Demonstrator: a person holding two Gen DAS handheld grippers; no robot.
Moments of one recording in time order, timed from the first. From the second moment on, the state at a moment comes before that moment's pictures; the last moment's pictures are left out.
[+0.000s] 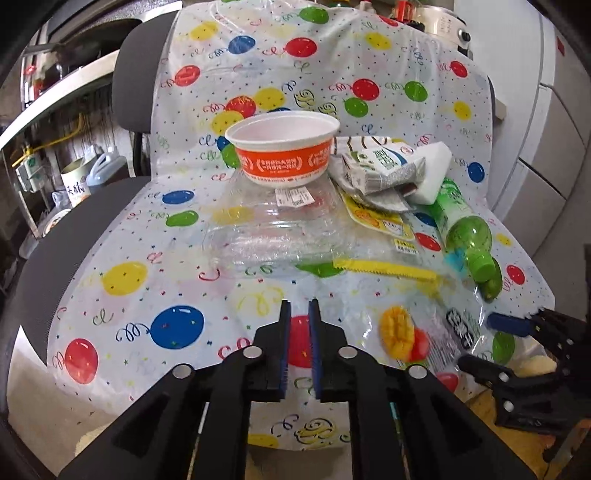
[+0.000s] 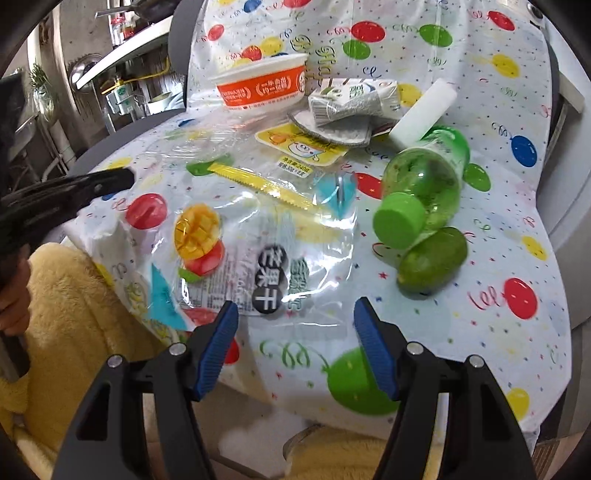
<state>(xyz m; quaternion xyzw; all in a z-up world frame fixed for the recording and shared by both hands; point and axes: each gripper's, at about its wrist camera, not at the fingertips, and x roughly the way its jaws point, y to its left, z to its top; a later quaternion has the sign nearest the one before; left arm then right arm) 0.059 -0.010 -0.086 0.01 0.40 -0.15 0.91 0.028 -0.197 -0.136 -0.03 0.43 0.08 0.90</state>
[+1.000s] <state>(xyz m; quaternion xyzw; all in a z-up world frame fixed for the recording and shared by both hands) 0.060 -0.050 -0.117 0.01 0.46 -0.27 0.85 0.063 -0.199 -0.130 -0.01 0.41 0.10 0.91</state>
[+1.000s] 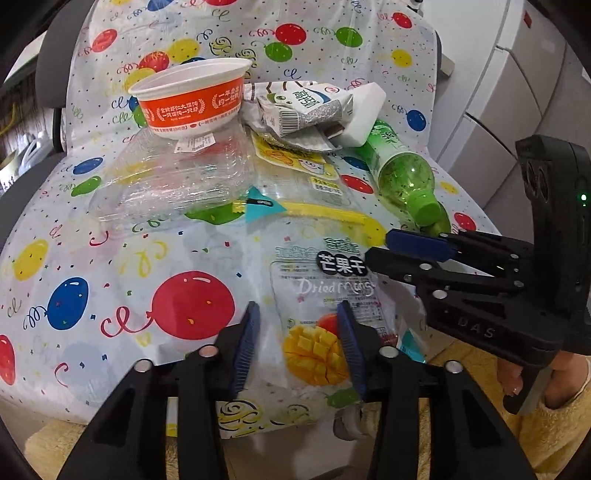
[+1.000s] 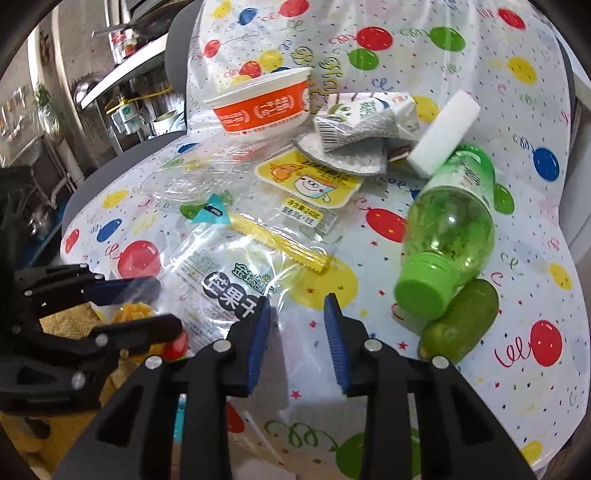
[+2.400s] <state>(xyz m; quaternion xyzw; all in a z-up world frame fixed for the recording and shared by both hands) 0.073 -0.043 -0.058 -0.05 0.37 -0.20 0.91 0.028 -0.285 -0.118 0.02 0.41 -0.05 0.91</state>
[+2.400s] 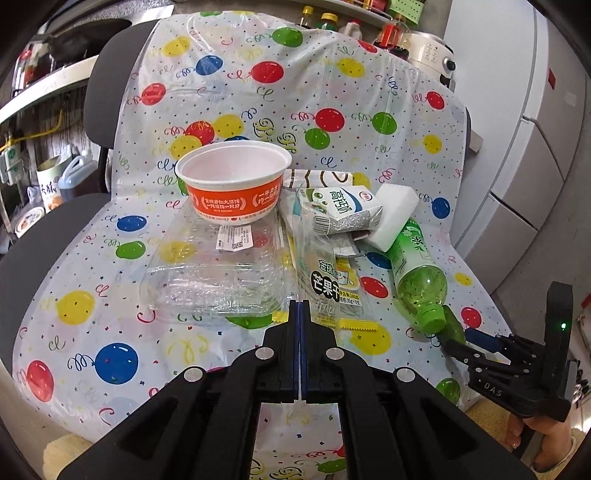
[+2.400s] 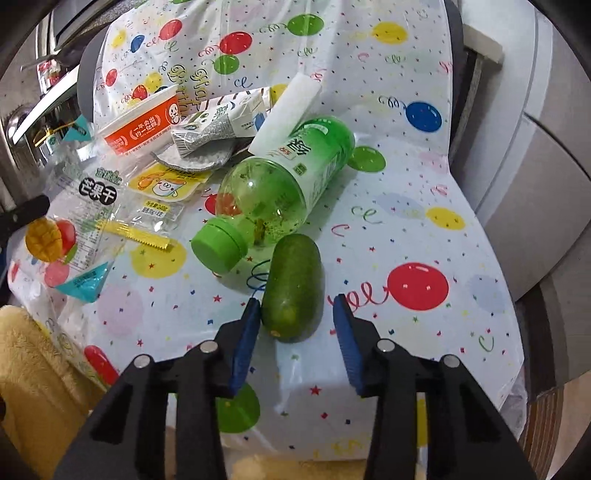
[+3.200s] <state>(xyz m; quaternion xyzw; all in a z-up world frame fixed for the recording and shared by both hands) 0.045 -0.107 -0.001 -0.07 0.33 -0.27 0.90 -0.023 -0.337 -0.063 0.05 0.35 -0.08 0.93</state>
